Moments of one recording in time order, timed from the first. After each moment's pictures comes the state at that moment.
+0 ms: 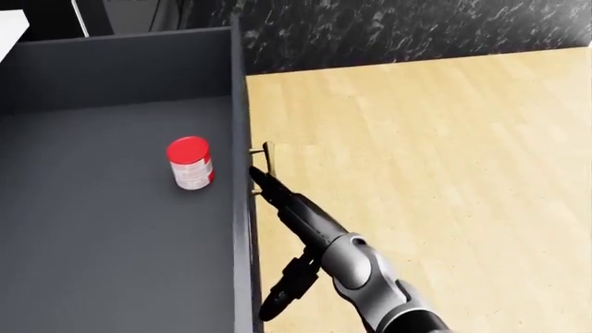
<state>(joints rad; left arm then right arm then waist) 0.19 0.22 0.27 -1.02 -0.47 0.11 0.19 -0.84 0.02 0.05 1.30 -0.56 -0.41 0.12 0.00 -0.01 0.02</state>
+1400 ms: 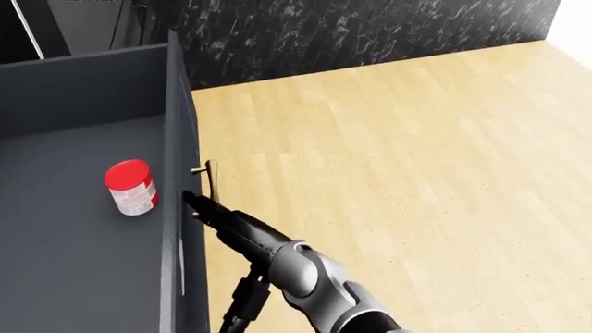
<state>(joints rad) 0.19 0.22 0.28 -1.02 -0.48 0.11 0.20 -0.89 0.15 0.06 1.33 -0.65 -0.37 0.19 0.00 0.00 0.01</state>
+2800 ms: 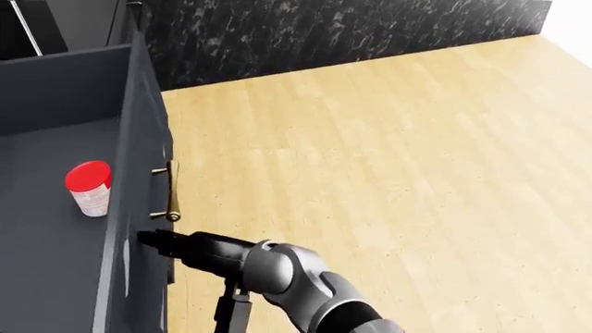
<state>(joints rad) 0.18 0.22 0.31 -1.02 -0.51 0.12 0.20 -0.95 0.20 0.07 1.36 -0.73 -0.37 0.42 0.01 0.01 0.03</state>
